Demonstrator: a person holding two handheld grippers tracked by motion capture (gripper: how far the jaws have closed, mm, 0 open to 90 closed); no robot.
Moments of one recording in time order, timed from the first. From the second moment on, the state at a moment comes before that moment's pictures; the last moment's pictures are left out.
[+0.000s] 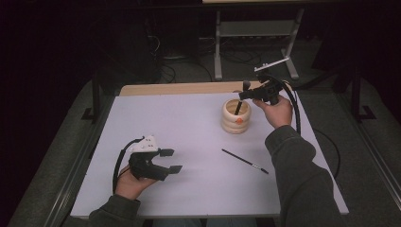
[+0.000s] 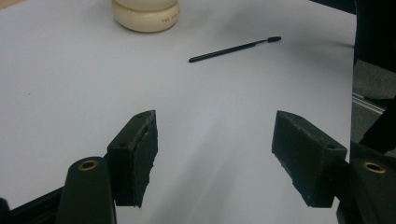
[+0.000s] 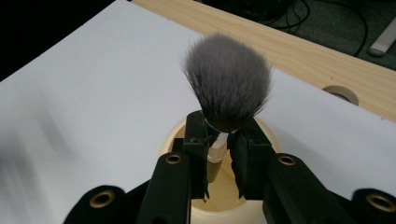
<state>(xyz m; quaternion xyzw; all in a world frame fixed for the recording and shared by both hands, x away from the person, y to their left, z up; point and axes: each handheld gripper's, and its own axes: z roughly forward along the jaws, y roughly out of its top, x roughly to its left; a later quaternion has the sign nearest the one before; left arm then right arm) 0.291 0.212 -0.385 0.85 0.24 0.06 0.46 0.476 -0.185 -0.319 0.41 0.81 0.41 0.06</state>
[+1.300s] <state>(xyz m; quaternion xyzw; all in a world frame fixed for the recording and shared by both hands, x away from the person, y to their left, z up) 0.291 0.210 -0.387 0.85 0.24 0.06 0.46 0.457 -0.206 -0.344 0.45 0.79 0.42 0.05</state>
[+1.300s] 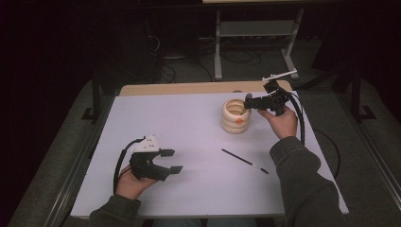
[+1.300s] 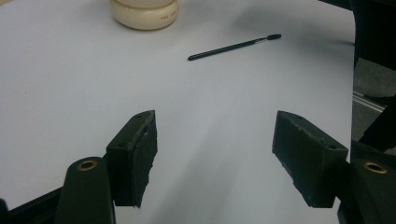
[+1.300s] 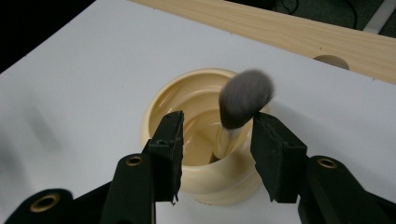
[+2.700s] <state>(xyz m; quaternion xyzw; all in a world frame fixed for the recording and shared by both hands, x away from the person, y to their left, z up) 0.291 0.213 -0.385 0.85 0.24 0.06 0.46 0.412 -0.208 -0.341 0.40 0.81 0.43 0.05</state>
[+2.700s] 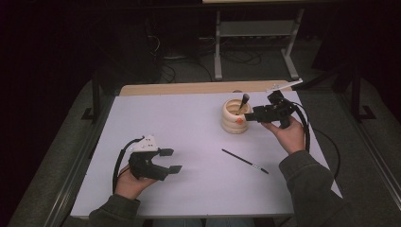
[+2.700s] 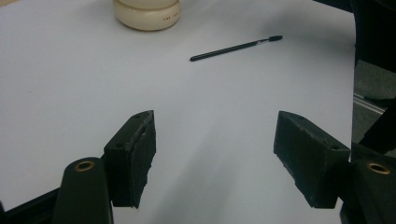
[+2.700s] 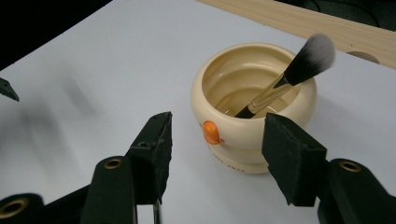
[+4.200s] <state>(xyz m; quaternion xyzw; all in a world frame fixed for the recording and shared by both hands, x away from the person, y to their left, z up) 0.291 0.214 -0.384 0.85 0.24 0.06 0.47 0.375 -0.203 -0.345 0.37 0.83 0.43 0.05</state>
